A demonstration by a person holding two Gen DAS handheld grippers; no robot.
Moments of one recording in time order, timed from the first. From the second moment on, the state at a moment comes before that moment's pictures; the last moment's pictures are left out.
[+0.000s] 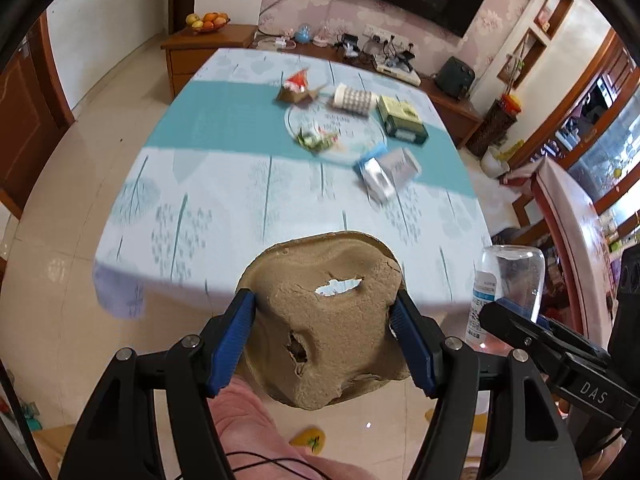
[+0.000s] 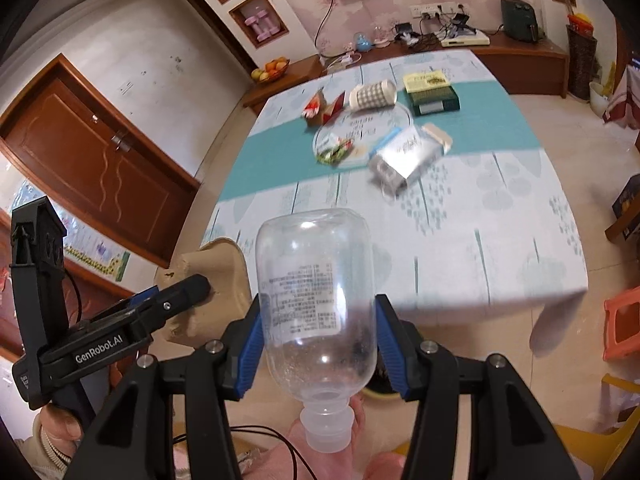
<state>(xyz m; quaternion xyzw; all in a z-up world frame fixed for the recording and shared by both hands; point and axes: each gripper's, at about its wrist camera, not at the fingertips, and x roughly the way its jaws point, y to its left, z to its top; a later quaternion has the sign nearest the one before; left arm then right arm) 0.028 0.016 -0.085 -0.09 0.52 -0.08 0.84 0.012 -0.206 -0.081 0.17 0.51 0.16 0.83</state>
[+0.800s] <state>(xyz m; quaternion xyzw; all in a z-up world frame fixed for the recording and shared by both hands) -0.012 -0.009 -0.295 -0.01 0.65 -0.12 0.76 -0.035 -0.214 -0.333 0.31 0.65 0.05 0.69</state>
